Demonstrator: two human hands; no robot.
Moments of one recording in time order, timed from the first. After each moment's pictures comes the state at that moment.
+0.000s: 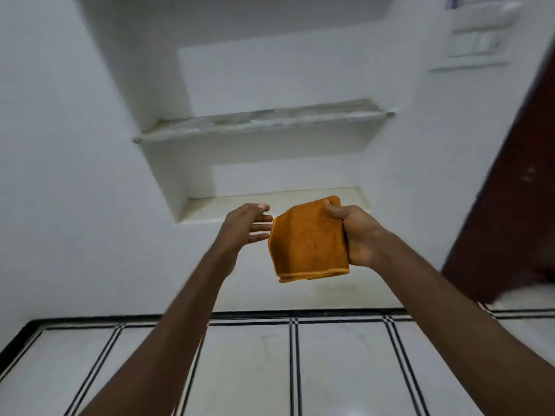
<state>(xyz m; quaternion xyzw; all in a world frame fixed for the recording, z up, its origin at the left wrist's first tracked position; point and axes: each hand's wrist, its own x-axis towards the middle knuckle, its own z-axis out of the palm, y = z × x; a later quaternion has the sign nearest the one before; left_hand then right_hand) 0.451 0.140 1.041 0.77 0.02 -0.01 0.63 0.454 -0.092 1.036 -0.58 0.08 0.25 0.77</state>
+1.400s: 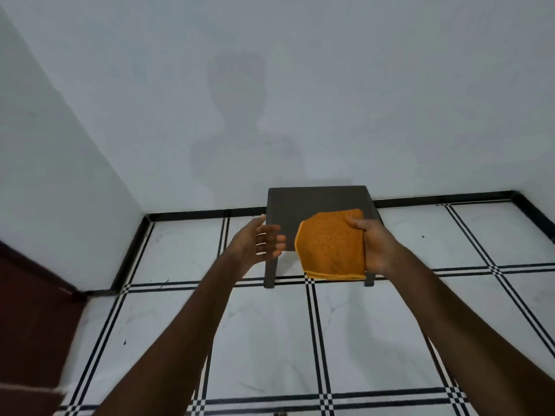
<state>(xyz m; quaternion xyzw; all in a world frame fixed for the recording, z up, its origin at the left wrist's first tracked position) 0.036 -1.262 0.855 0.53 -0.36 -0.69 0.34 -0.236 -1.231 0.883 -0.22 0.57 -0.37 0.70</state>
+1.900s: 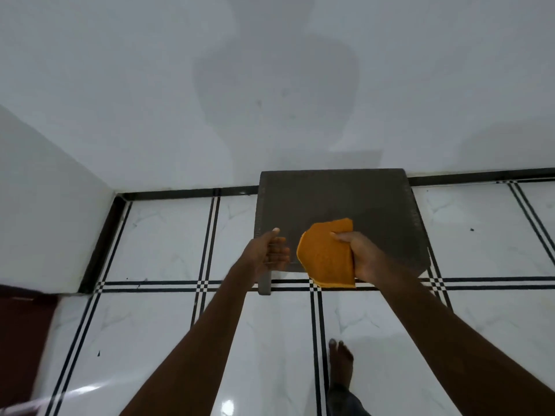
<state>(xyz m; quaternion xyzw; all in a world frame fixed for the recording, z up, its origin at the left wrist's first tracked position) -0.058 -1.589 0.636 0.65 -0.26 -0.66 0.25 -0.289 -1.586 0.640 -0.15 0.63 -0.24 0.72</state>
